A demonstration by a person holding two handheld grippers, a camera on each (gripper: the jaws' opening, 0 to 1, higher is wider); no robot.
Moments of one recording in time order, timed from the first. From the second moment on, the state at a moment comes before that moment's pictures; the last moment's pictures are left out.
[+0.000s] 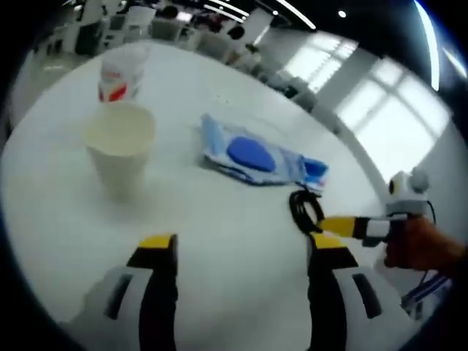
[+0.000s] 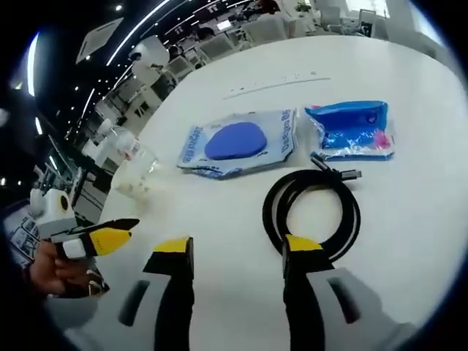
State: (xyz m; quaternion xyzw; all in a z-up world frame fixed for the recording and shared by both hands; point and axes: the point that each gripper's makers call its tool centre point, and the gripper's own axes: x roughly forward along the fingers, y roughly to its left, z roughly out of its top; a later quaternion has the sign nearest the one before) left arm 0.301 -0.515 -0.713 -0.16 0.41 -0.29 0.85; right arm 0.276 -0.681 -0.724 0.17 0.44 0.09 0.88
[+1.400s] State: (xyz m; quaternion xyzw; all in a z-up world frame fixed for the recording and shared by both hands) left arm 0.271 -0.432 -0.697 -0.07 0.36 -0.30 0.88; right arm 0.173 -0.687 -0.691 0.13 0.39 0.04 0.91
